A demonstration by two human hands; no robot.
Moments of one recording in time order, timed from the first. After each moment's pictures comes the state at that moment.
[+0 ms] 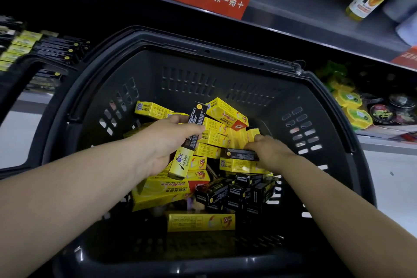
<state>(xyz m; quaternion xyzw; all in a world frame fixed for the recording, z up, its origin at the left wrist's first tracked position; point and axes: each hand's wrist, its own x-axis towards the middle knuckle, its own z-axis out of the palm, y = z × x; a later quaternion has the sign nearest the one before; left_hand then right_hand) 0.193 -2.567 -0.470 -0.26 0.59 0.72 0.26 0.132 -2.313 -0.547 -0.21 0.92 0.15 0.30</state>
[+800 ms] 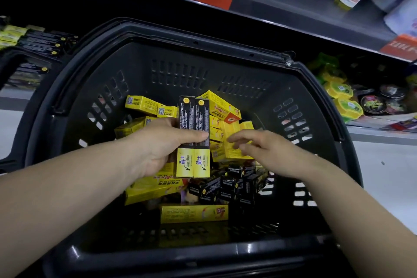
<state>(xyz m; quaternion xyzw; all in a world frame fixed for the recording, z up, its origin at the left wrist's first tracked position) 0.205 -2.558 -0.469 -0.25 0.58 0.71 0.30 0.185 -2.345 -0.452 -0.15 0.90 -0.24 0.32</state>
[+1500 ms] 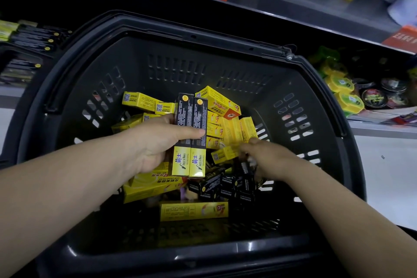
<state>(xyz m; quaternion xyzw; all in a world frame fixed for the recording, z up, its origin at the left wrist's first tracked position) 0.201 -2.558 -0.473 -0.25 0.57 0.71 0.32 0.174 -2.314 -0.513 -0.20 0.91 0.06 0.36</state>
